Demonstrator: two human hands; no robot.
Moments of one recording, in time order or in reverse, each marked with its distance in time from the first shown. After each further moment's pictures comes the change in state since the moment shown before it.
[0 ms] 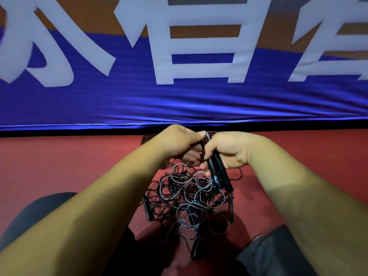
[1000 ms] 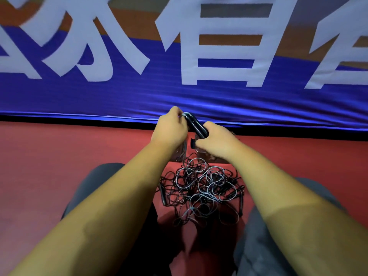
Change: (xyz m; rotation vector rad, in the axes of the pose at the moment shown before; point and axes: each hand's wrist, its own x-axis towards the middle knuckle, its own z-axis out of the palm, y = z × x) left_hand -0.081 -0.030 -0.043 0.491 0.709 0.321; right_hand -0.020 0.015 0.104 -0.786 0.614 -0.460
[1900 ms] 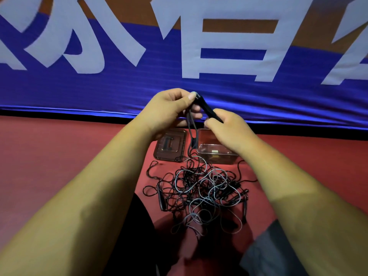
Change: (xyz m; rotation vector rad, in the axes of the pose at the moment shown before) left_hand 0.060 0.012 -0.020 -0.722 -0.404 -0.075; right_hand 0.057 0.013 -0.023 0.132 0.138 -0.107
